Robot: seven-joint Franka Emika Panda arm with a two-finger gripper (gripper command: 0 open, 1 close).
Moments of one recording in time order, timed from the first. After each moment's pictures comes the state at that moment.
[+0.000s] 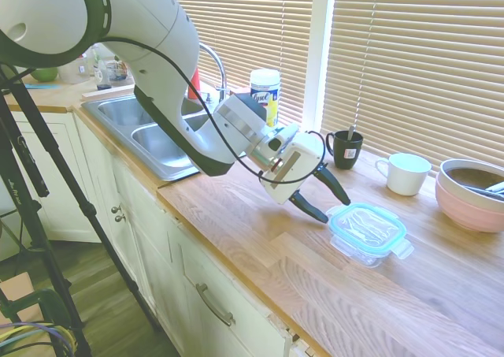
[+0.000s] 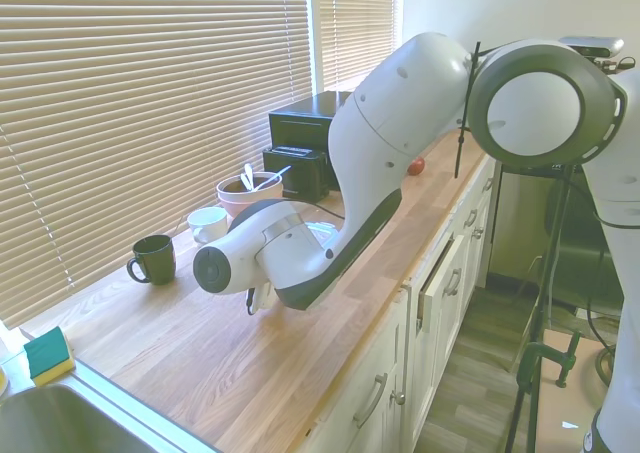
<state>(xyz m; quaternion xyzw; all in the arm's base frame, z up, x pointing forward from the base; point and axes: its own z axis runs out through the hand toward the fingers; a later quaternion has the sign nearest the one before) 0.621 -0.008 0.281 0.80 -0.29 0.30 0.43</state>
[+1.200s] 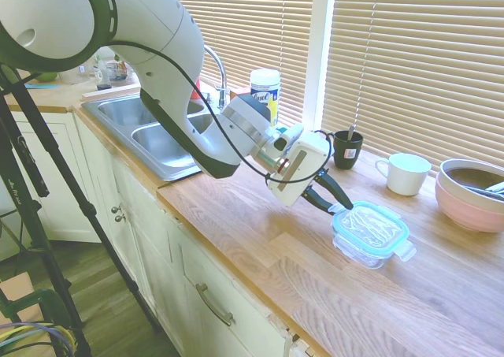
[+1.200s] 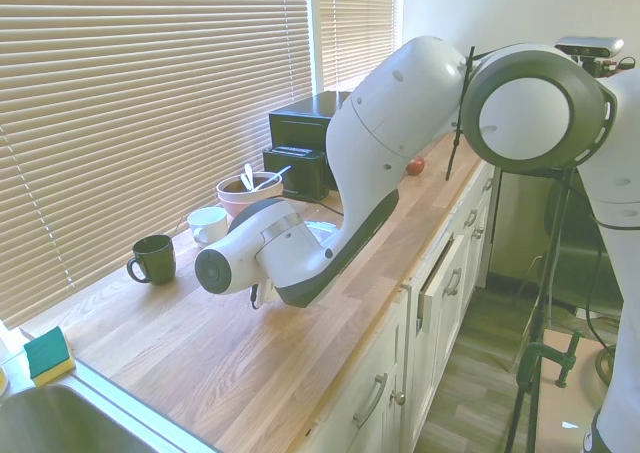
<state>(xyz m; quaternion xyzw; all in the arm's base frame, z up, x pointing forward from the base) 0.625 -0.022 0.280 0.79 -0.28 0.30 0.45</state>
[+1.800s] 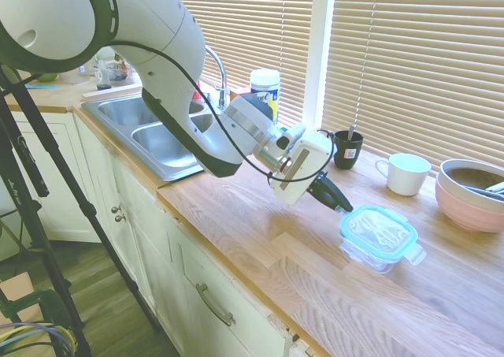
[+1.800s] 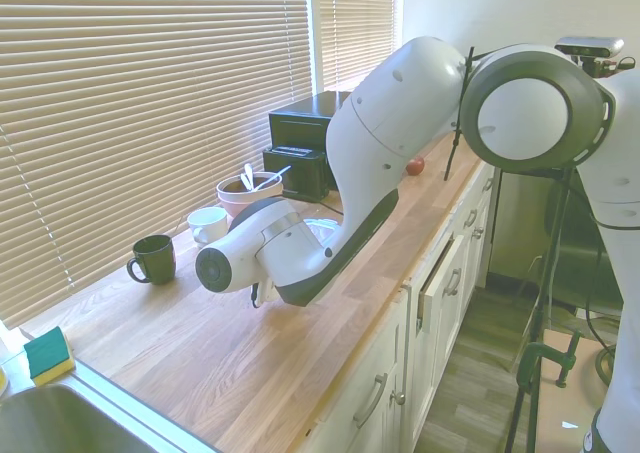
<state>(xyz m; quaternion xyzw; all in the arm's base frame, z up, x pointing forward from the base) 0.630 -0.025 0.287 0.79 -0.29 0.30 0.45</state>
